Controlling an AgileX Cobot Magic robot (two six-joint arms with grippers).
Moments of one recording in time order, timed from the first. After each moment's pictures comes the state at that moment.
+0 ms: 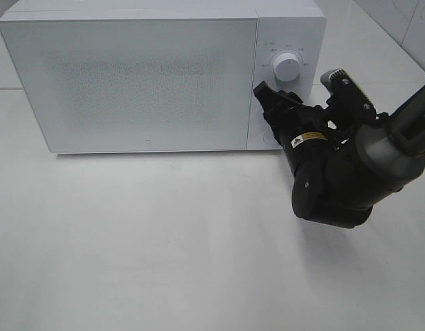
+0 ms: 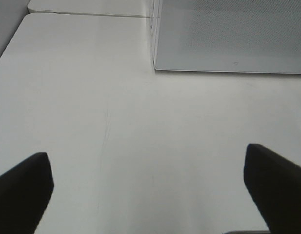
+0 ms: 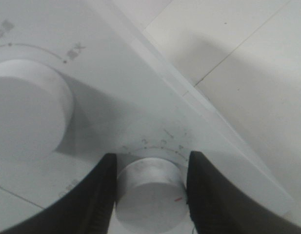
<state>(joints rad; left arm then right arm) 0.02 0.00 -0.52 -0.11 1.08 0.01 0.62 2.07 -0.77 0.72 -1.22 0.61</state>
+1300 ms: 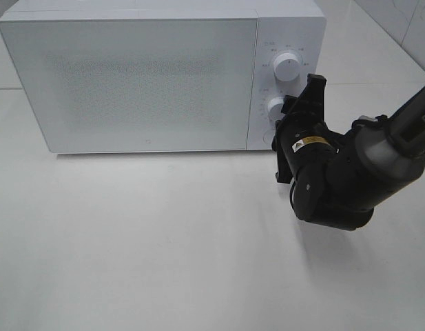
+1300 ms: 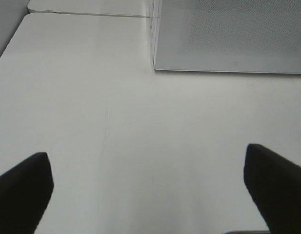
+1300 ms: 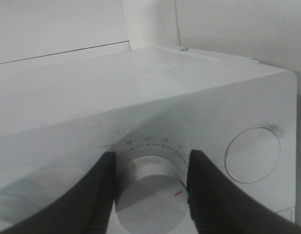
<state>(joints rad) 0.02 0.00 -0.52 -0.11 1.08 0.01 0.61 2.08 -0.77 0.72 -1.20 1.56</state>
